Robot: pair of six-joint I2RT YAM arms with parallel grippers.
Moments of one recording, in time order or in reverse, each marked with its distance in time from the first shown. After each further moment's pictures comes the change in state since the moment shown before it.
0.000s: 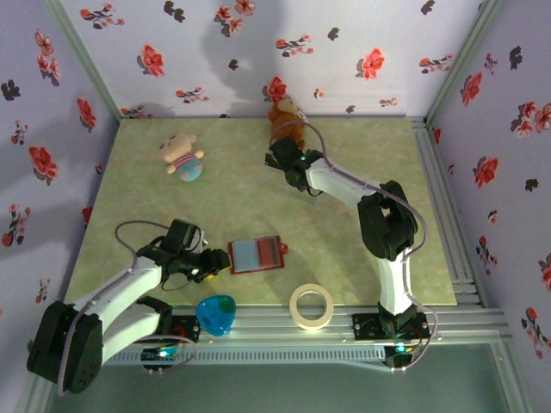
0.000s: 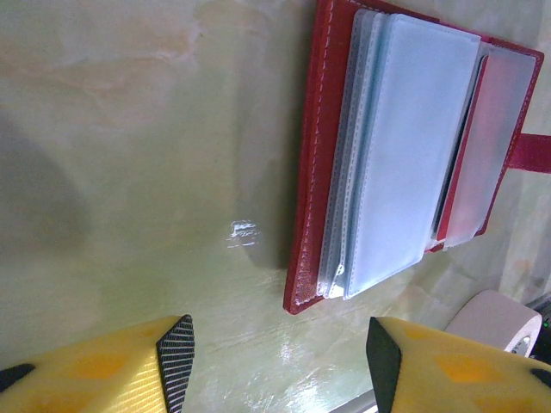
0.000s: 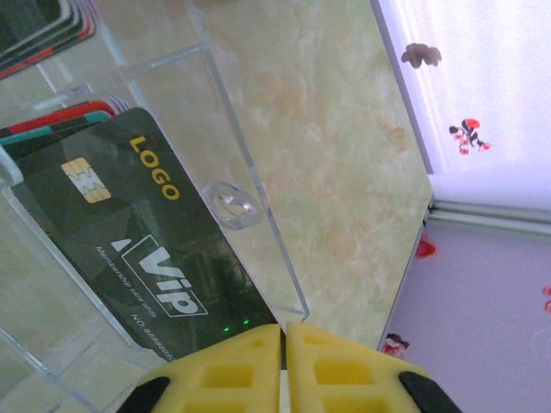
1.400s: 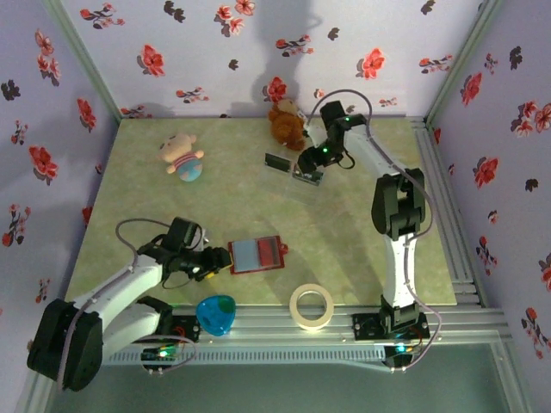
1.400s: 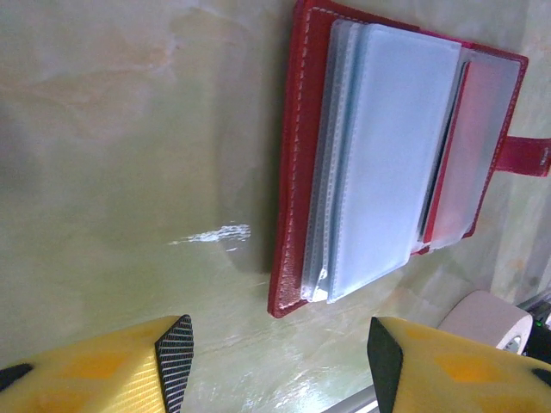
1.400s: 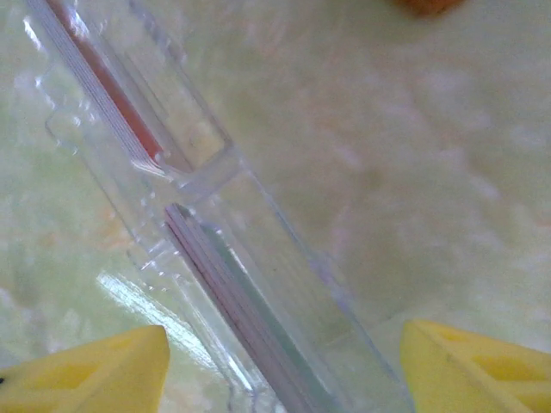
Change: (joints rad) left arm -0.011 0.015 0.021 0.005 0.000 -0.007; right arm -0.326 0.148 0.340 -0.315 -1.095 0.207
